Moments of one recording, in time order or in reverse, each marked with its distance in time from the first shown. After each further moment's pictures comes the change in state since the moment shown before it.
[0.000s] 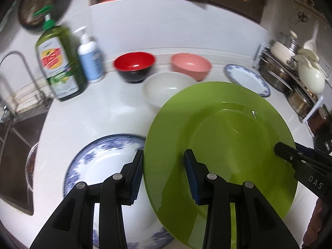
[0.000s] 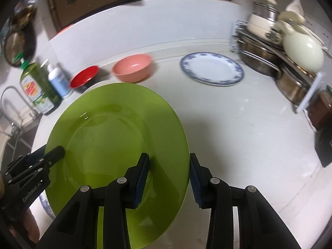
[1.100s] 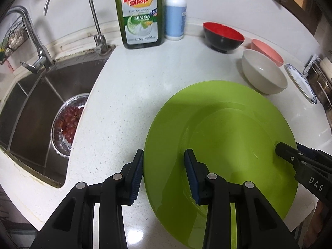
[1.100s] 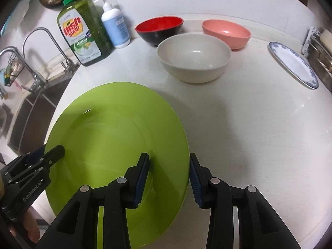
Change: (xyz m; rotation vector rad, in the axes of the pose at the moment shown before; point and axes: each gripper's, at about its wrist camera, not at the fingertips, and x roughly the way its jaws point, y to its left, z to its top) left arm 0.020 0.138 -0.059 -0.211 0.138 0.173; right arm 0.061 0.141 -0.033 -0.203 0.157 0.177
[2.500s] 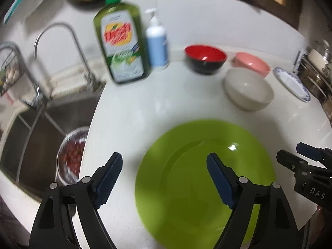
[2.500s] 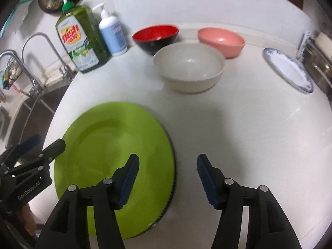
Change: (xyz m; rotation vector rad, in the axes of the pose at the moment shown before) left arm -0.031 -0.028 0.030 0.139 -0.162 0.004; right arm -0.012 -0.004 0.005 0.013 -0.071 -0.034
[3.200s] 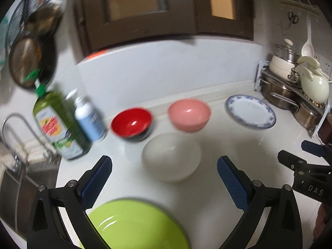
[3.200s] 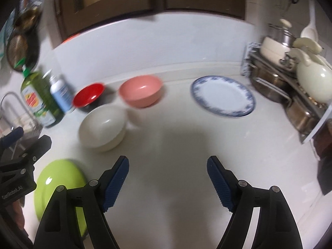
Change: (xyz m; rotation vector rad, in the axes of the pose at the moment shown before) left arm -0.037 -0.169 0.103 0.181 -0.229 -0.120; right arm -0.064 -0.144 0.034 0.146 -0.209 -0.167
